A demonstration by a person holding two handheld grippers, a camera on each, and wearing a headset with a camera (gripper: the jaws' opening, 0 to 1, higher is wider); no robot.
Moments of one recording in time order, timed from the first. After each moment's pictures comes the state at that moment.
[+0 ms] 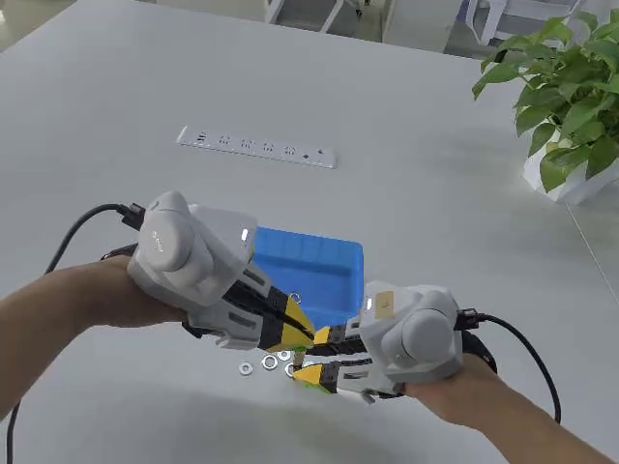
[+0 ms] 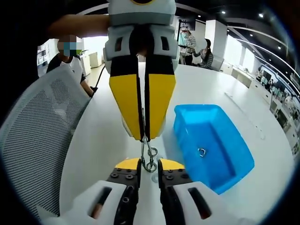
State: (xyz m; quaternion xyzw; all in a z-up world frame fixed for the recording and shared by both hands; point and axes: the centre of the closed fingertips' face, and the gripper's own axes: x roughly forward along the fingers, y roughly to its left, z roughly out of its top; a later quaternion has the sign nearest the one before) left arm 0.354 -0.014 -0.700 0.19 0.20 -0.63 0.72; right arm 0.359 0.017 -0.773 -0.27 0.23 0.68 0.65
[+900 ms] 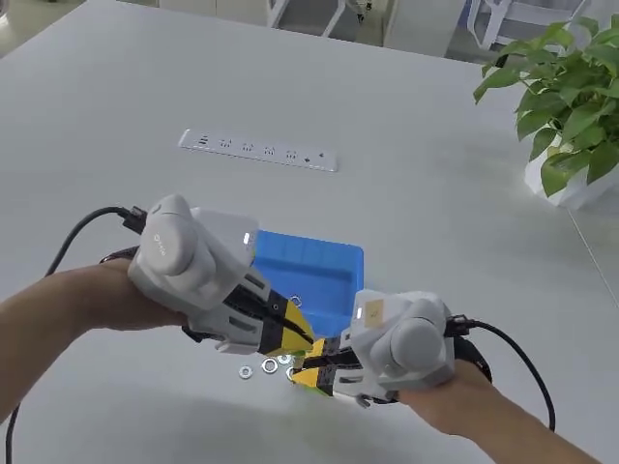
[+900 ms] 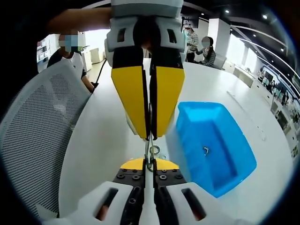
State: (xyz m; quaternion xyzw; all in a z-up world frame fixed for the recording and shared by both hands) left arm 0.355 -0.013 -0.700 0.19 0.21 -0.63 0.73; right arm 0.356 0.017 -0.780 -0.28 0.24 0.67 0.64
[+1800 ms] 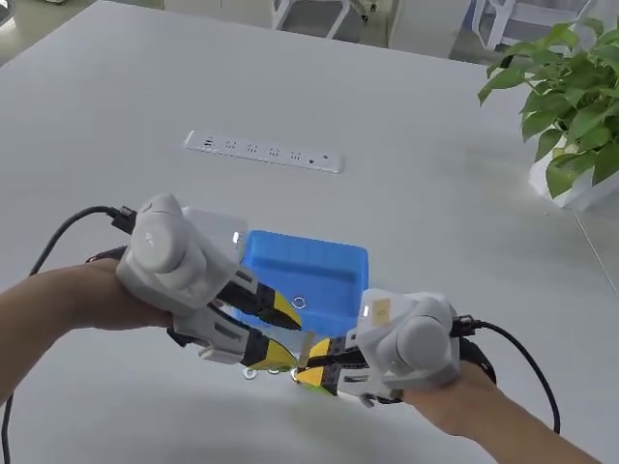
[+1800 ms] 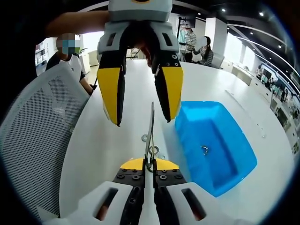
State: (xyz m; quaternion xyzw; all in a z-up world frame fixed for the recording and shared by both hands) left arm 0.351 0.009 -0.706 0.18 0.24 -0.61 0.74; right arm 0.358 0.017 -0.779 -0.27 0.24 0.67 0.65
